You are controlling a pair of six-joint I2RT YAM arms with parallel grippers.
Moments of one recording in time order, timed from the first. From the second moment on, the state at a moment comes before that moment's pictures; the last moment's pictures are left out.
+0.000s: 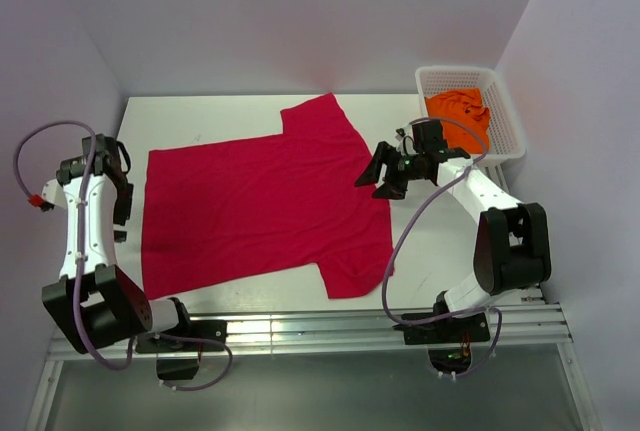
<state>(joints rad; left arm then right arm) 0.32 1.29 1.21 -1.25 -0.51 -1.30 0.14 1.53 1.04 -0.49 -0.66 0.57</state>
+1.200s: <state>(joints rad) 0.12 2.35 1.97 -0.92 -0.34 -0.93 0.14 1.80 1.46 -0.76 -0.46 0.56</state>
